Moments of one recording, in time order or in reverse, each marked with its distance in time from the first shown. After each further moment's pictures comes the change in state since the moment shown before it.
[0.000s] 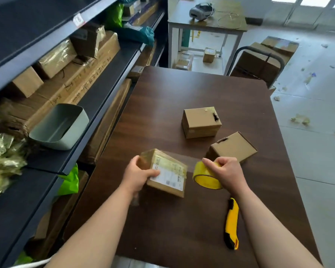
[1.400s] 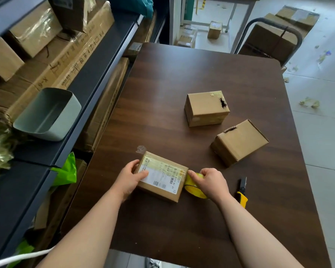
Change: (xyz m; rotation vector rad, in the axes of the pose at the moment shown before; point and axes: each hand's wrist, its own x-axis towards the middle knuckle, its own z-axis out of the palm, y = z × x) left_hand 0.028 -0.049 -0.014 0.073 -0.134 -0.189; right_hand -0.004 0.034 0.067 -0.469 -0.234 0.263
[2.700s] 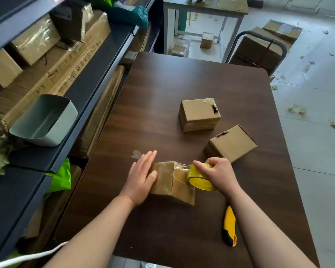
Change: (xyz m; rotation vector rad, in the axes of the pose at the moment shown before) left_hand -0.022 0.014 0.024 0.528 -0.029 0.620; right_hand -0.008 -0.001 -0.055 0.350 0.151 -0.185
